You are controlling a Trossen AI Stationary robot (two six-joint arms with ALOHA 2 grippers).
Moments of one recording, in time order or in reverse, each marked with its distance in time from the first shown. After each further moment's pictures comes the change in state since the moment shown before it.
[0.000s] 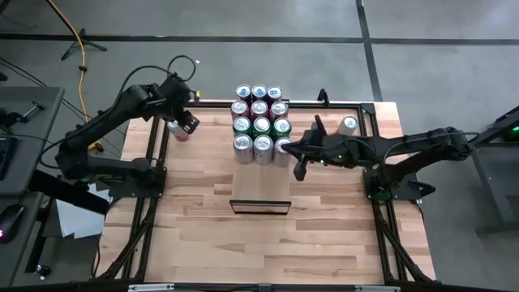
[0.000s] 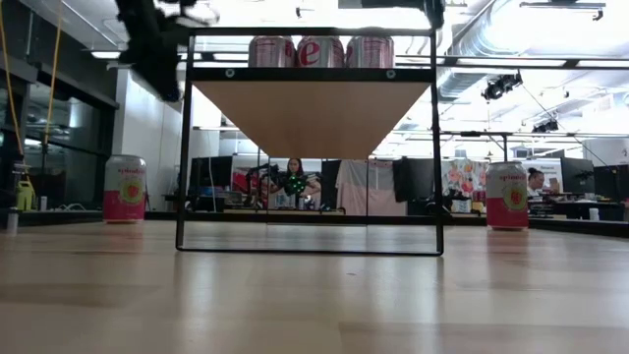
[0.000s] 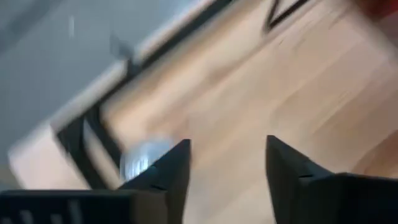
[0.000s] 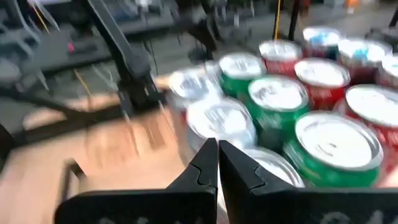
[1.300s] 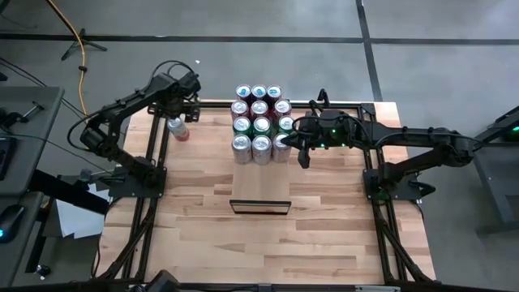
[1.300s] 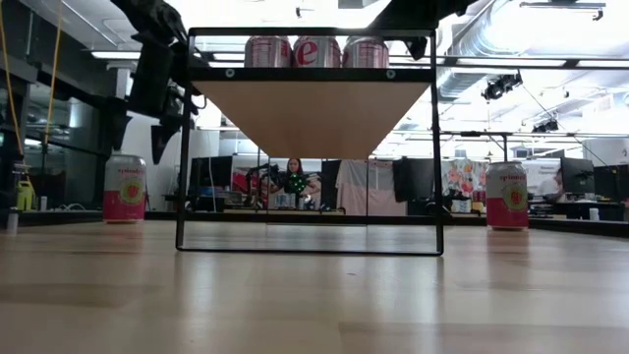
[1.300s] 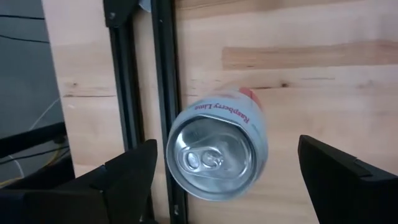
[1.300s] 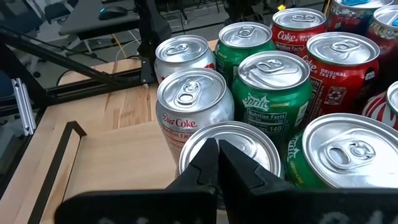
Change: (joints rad) left arm 0.259 0.355 -0.029 -0.110 -0.086 -0.444; right arm -0.277 0.001 0.000 -0.080 -0.469 -0.121
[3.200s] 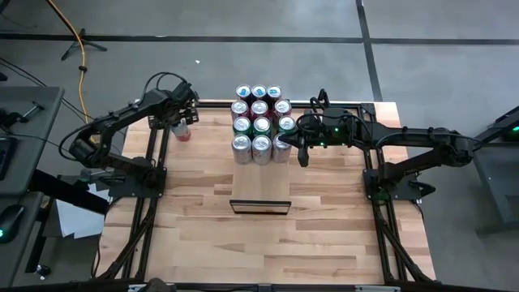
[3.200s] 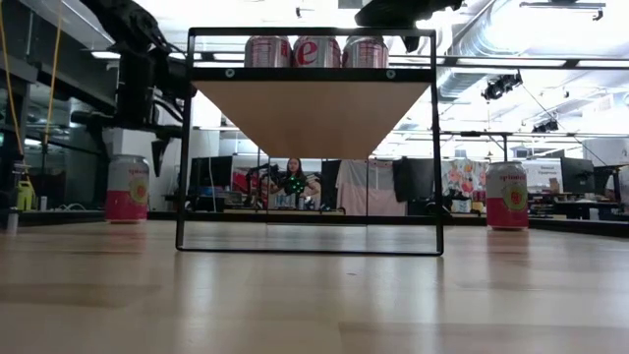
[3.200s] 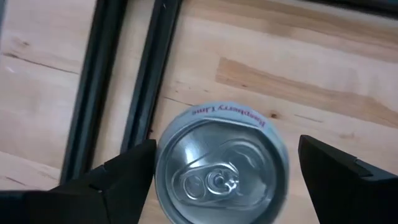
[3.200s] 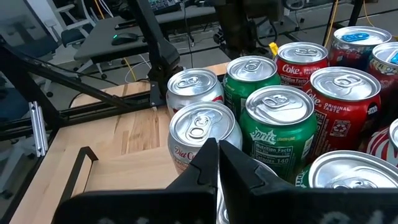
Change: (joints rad) left arm 0.009 -0.150 -0.258 0.274 0.009 -0.275; right arm 0.001 0.000 0.000 0.097 -0.017 0.008
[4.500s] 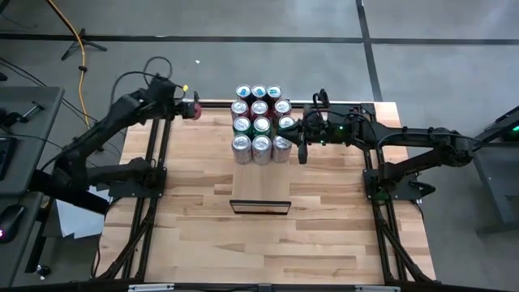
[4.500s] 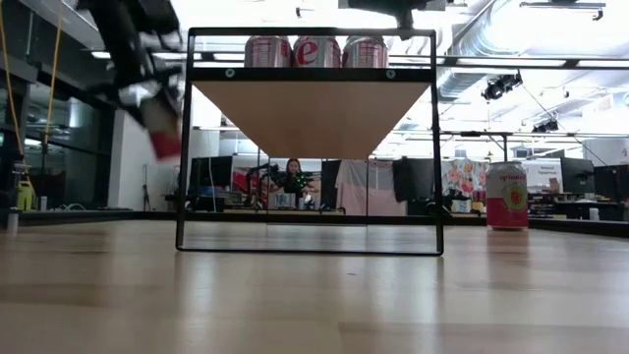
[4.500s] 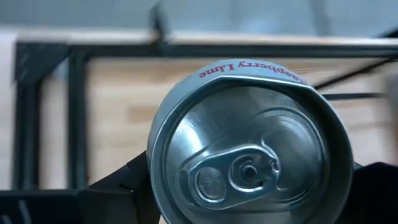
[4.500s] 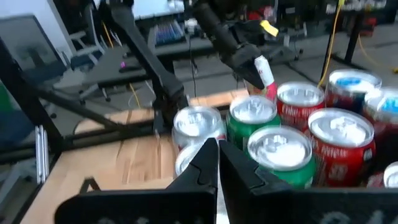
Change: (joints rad) left arm -0.046 -0.310 0.040 0.087 0.166 0.257; right arm 0.000 0.000 0.000 0.122 0.001 -0.019
